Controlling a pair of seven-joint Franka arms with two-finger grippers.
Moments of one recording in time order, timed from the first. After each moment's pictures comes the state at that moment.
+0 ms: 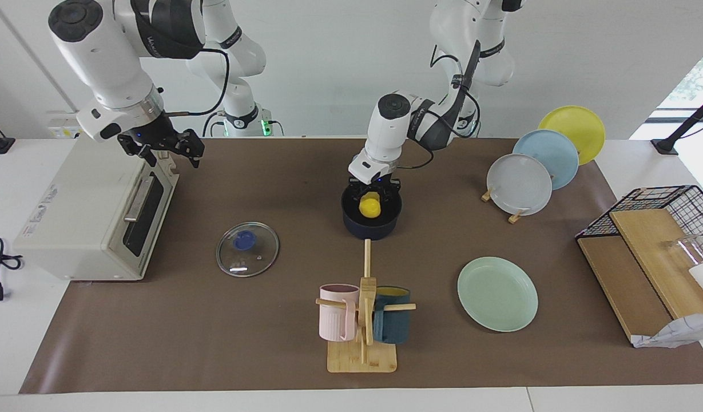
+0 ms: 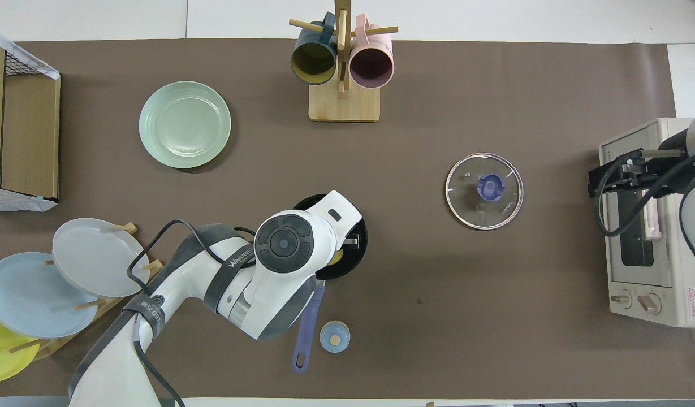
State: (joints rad) left arm -0.72 0.18 -0.03 -2.09 -0.08 2.36 -0.62; right arm 0.01 -0.01 0.00 -1.67 -0.02 1.55 0.05
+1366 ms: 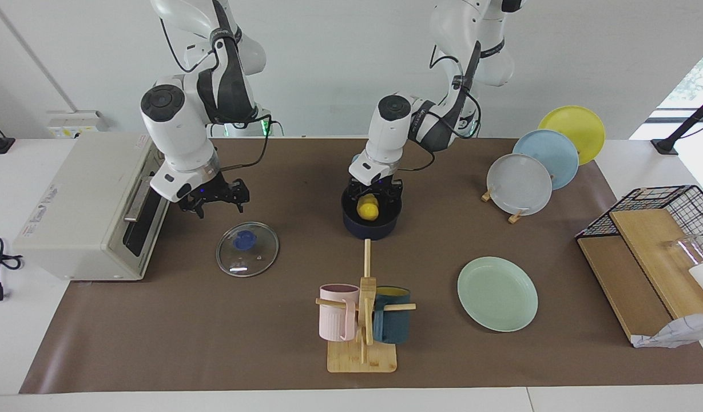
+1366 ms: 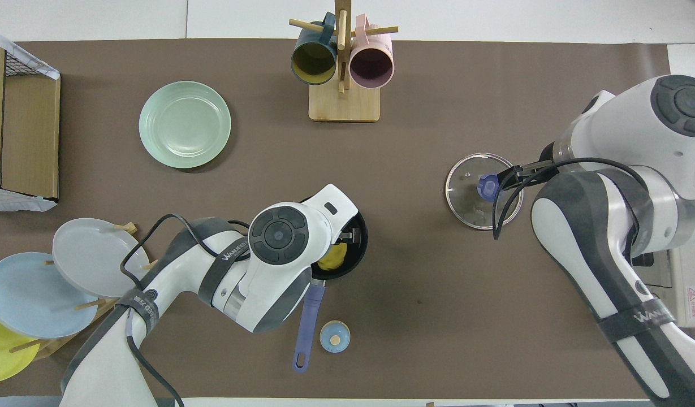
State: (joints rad) left arm -0.70 0.18 -0.01 -2.05 -0.07 2.33 -0.58; right arm 0.11 0.11 0.02 -1.92 0.00 1.99 -0.02
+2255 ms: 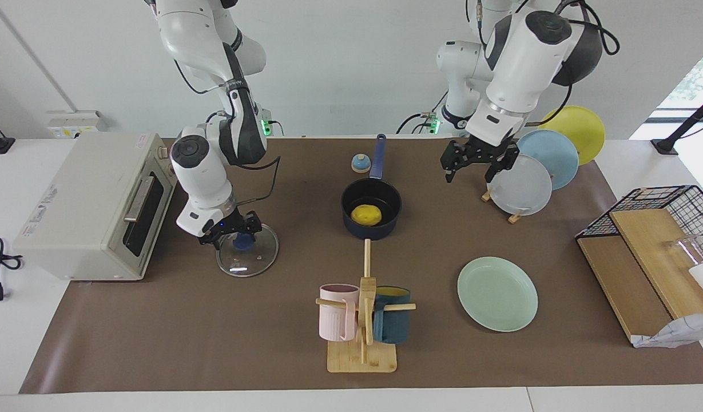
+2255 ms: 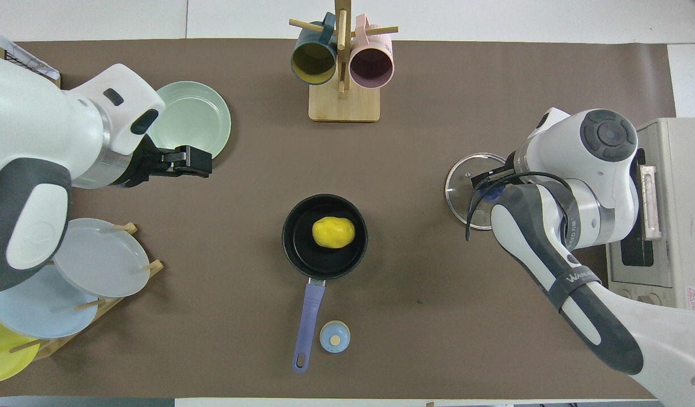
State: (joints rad) left arm -0.32 0.00 0.00 -1.70 -0.07 1.76 -0.25; right arm 0.12 0.24 0.01 -2.02 0.00 2.29 -0.10
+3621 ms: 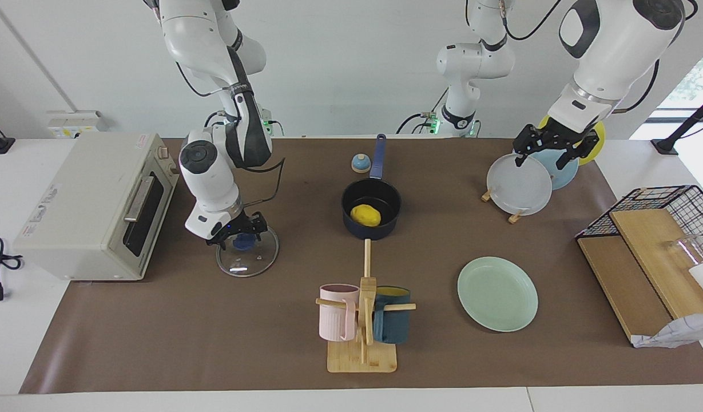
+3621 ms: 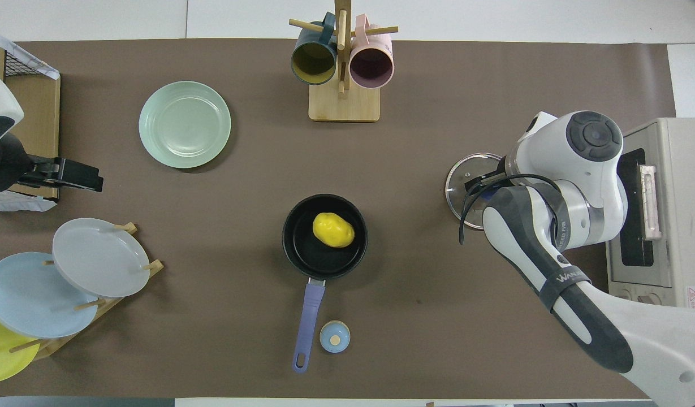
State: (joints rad) left arm -0.11 -0.05 0.01 -1.68 -0.04 1.61 0.05; right arm 0.14 0.25 0.02 -2.02 0.00 2.27 -0.10
